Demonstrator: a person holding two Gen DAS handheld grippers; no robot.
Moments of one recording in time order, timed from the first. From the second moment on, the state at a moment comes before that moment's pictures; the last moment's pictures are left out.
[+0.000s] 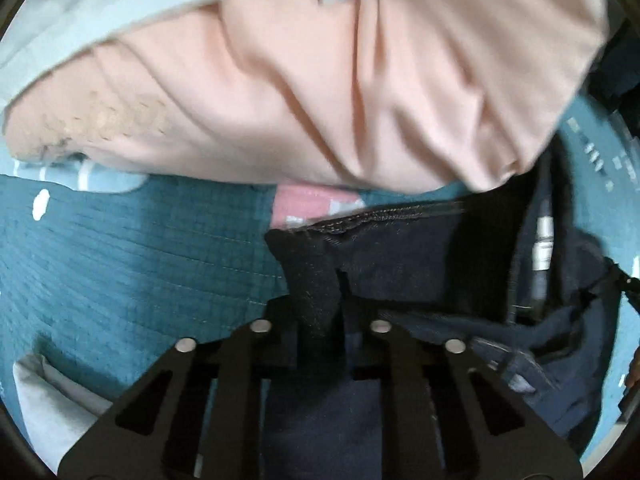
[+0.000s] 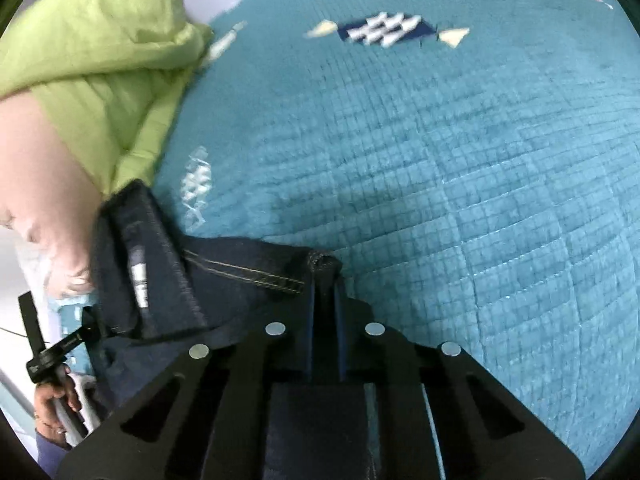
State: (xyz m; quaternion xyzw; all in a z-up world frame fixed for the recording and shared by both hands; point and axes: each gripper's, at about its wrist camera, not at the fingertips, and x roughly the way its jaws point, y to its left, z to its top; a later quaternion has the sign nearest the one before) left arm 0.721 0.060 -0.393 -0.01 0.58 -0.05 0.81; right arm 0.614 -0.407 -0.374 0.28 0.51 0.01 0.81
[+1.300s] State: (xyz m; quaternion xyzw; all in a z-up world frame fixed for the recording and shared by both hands) left arm 0.319 0.174 -0.323 -0.08 0.56 -0.12 0.81; right arm 0.219 -0.374 -0.330 0.27 0.56 0.02 0.78
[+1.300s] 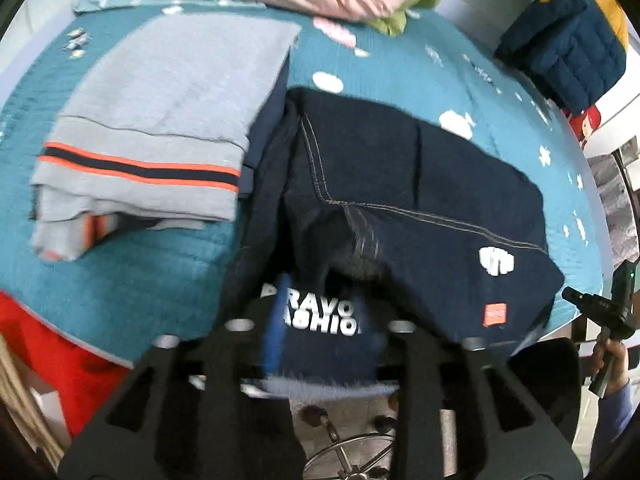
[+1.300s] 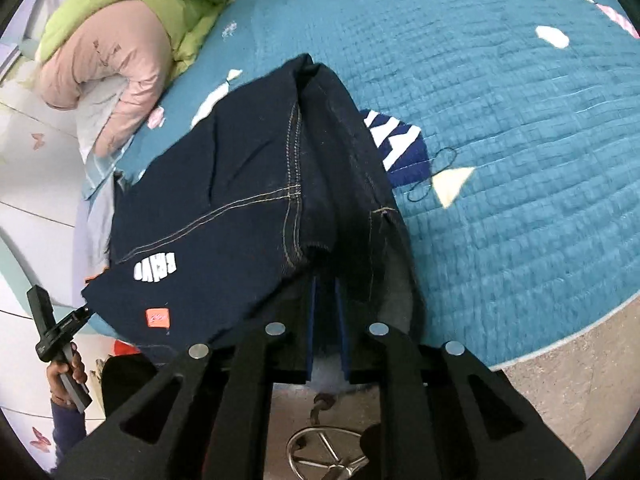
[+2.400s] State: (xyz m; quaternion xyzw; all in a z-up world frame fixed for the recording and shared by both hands) left arm 0.331 0.232 -0.387 -0.21 0.59 -0.02 0.78; right arm 0.370 -0.187 -0.338 0.26 0.54 0.14 0.79
